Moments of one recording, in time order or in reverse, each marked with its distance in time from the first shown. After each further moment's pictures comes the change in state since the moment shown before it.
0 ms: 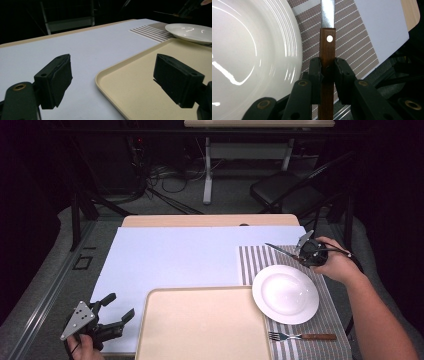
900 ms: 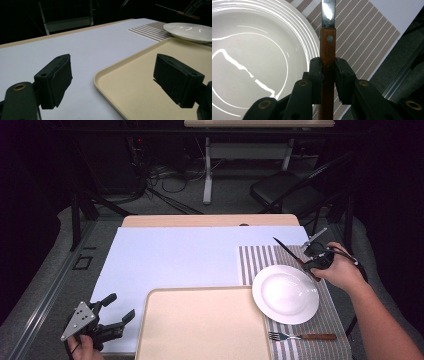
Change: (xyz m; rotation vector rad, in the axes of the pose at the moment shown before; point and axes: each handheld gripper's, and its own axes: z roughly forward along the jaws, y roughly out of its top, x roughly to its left) left arm -0.001 0.001 0.000 0.003 -0.012 0.009; right arm 0.011 -0.012 -0.019 -0.008 0.090 0.361
